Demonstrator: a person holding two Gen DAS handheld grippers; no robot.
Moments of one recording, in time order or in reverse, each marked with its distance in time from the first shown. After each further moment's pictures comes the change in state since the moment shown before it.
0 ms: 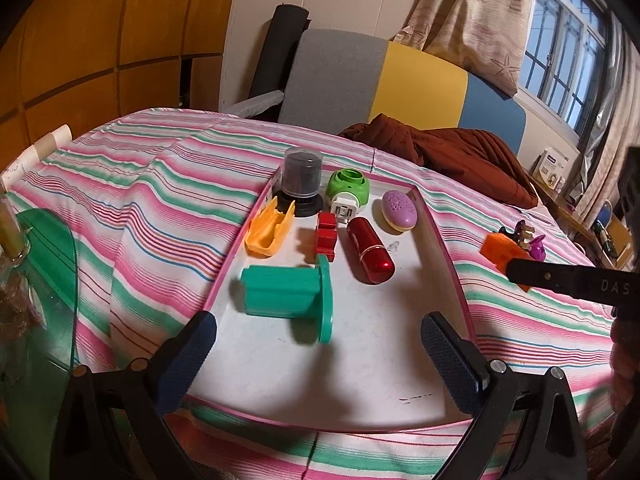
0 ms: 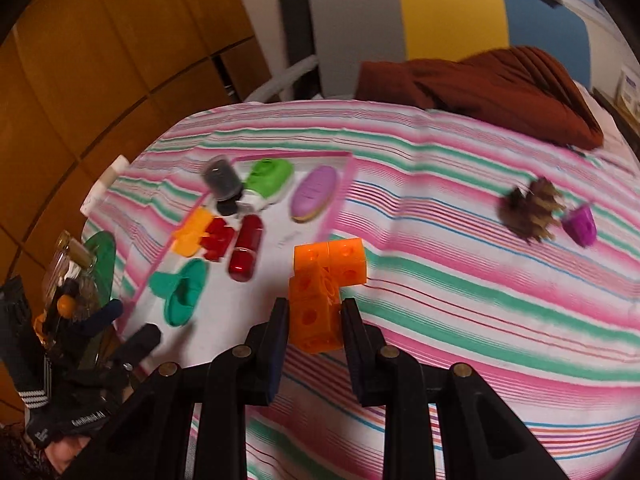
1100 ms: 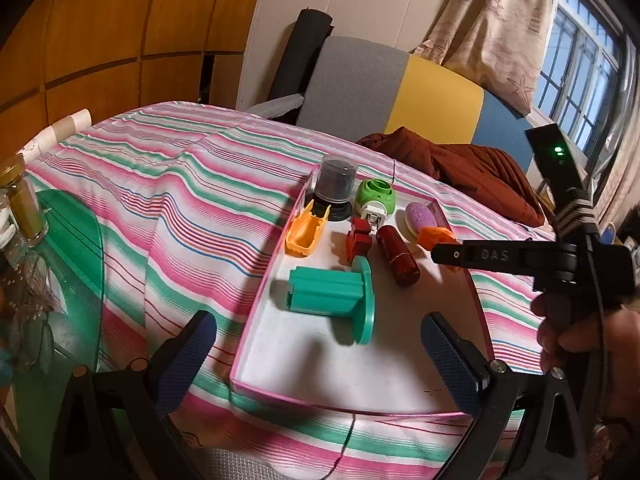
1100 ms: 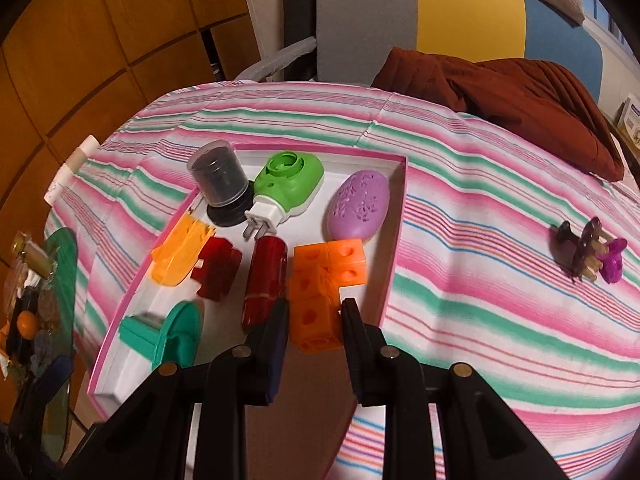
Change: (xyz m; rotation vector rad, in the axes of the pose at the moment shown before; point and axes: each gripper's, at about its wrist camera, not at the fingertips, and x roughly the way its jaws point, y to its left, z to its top) left arm -0.014 0.032 -0.003 -0.071 -0.018 0.010; right arm 0.079 0.051 0.037 -0.022 0.051 -0.134
